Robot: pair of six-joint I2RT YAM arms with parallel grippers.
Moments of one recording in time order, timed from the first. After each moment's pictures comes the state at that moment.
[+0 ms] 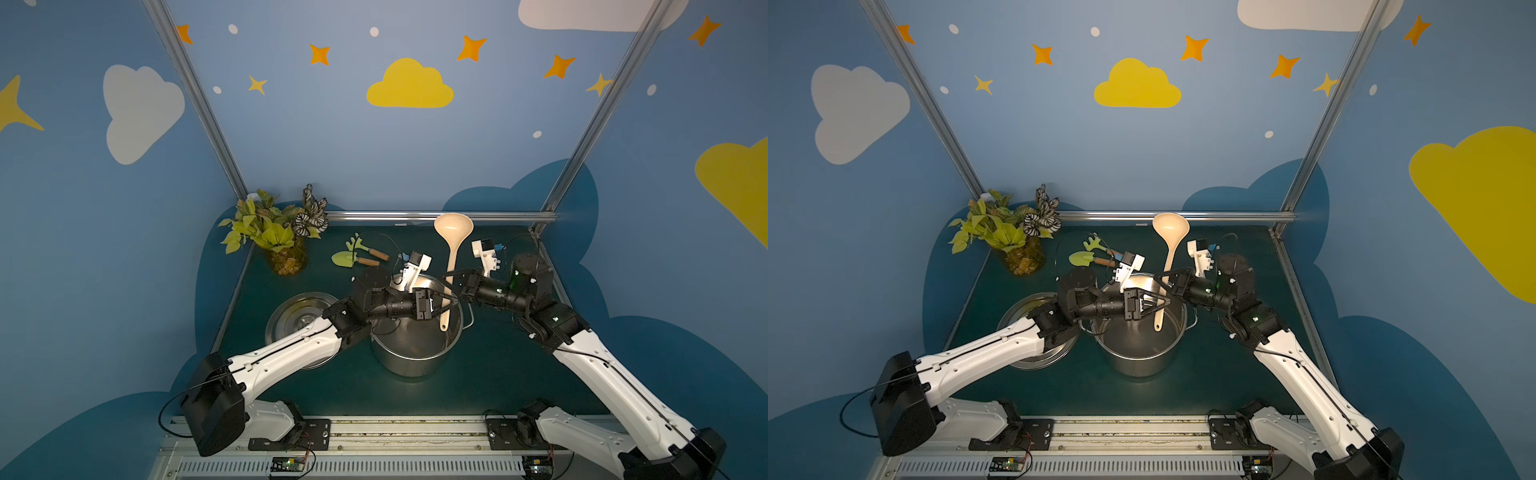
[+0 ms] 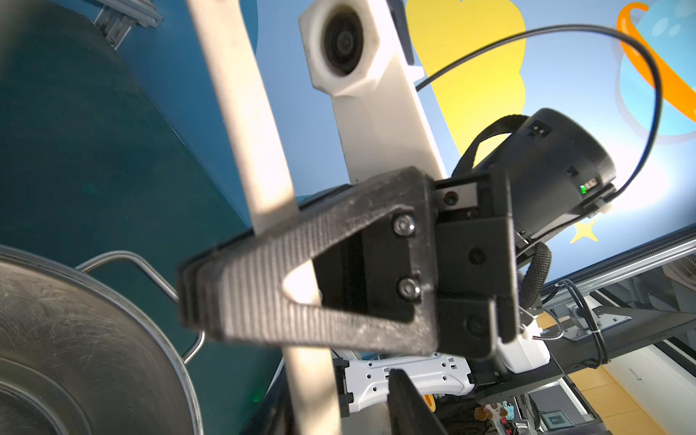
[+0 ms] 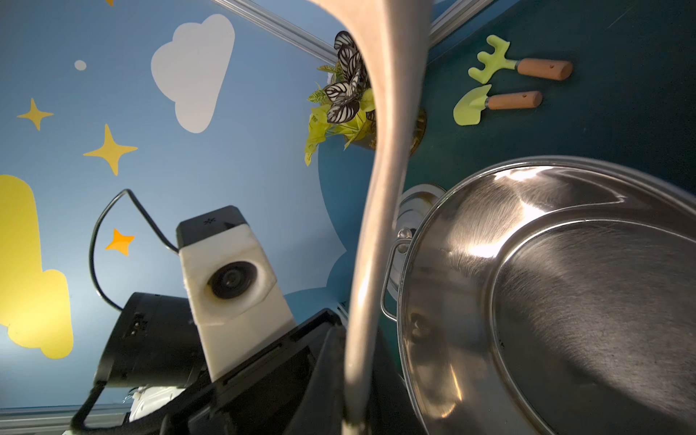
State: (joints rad) left arm -0.84 1.36 1.01 0.26 0.60 -0.92; right arm 0.54 1.03 1.00 -0.24 -0.58 0.99
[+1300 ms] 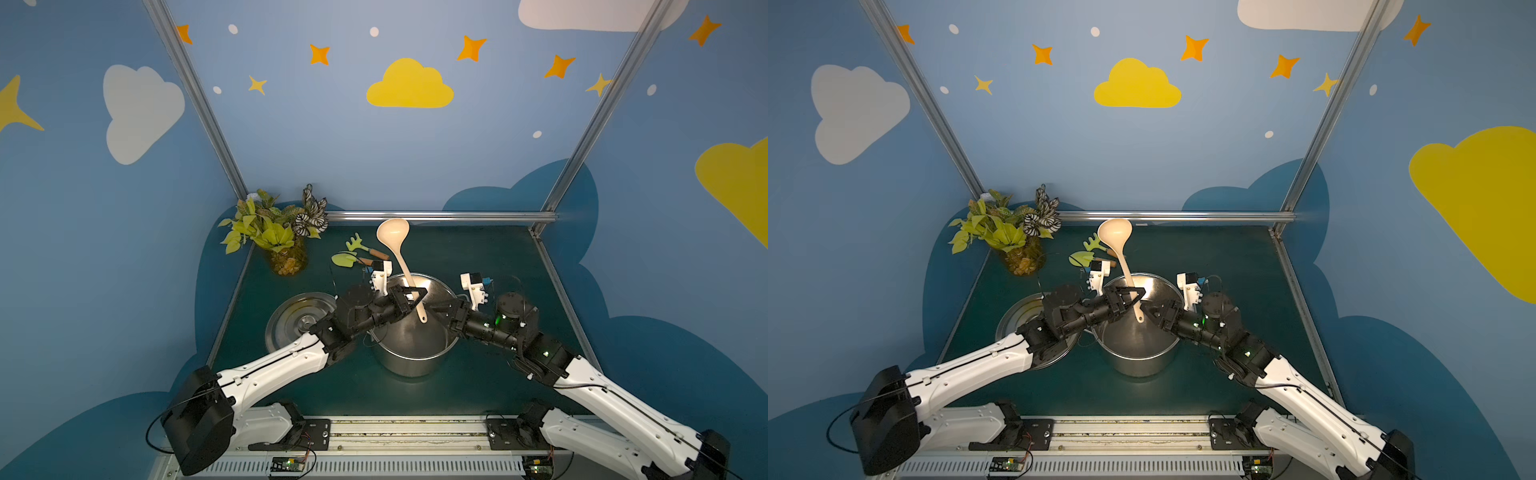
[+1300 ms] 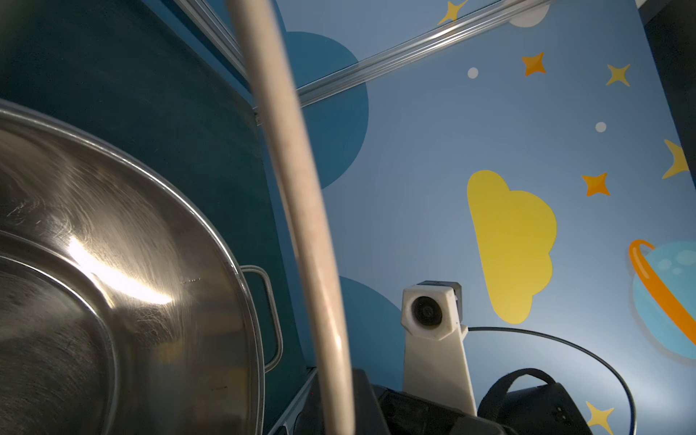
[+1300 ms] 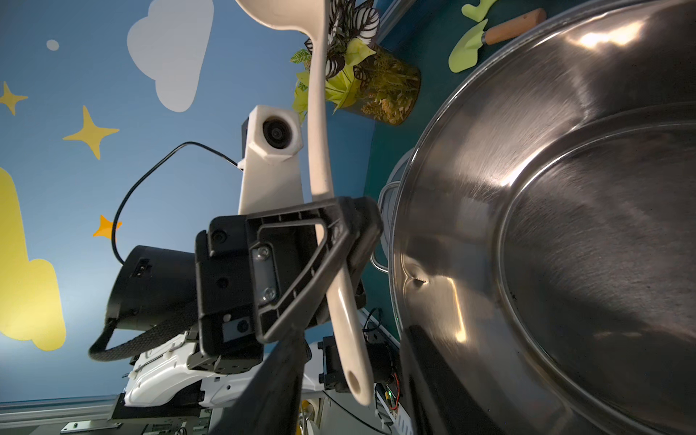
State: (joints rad) left arm -0.80 1.23 0.77 0.40 0.23 -1.26; right arm 0.81 0.88 0.73 -0.08 -0.31 1.13
